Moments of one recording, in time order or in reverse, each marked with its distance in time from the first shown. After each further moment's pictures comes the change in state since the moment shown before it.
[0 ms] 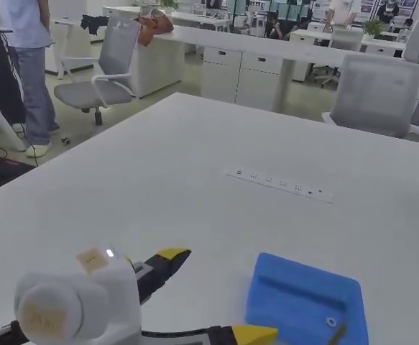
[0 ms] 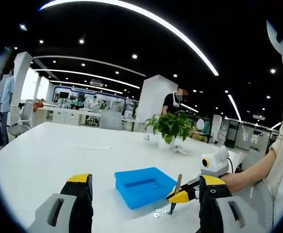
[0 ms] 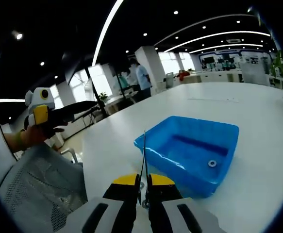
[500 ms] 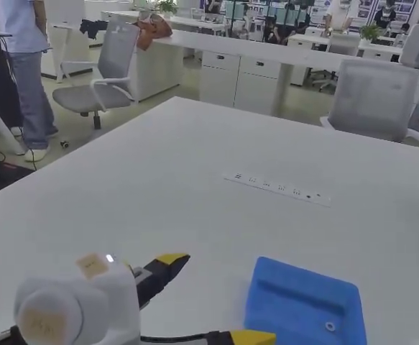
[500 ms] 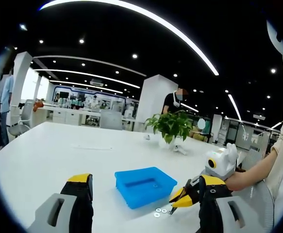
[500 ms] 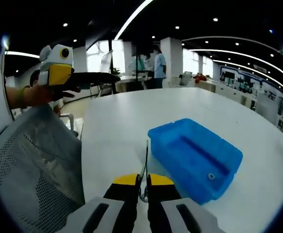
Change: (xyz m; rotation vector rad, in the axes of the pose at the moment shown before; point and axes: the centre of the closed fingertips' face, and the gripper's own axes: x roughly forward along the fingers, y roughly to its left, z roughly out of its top) left arm 0.000 0.000 -0.001 0.001 0.003 0.002; right arm 0.000 0.020 -0.010 -0.328 0.156 -0.014
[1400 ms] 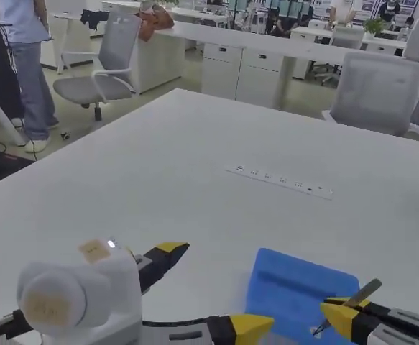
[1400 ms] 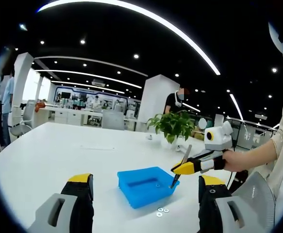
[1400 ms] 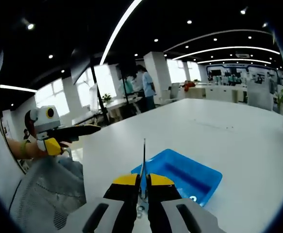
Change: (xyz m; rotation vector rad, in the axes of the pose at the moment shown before) left arm -0.001 0.004 0.000 0.004 0.002 0.021; right arm -0.035 -0.052 0.073 0.208 -0.194 -0.001
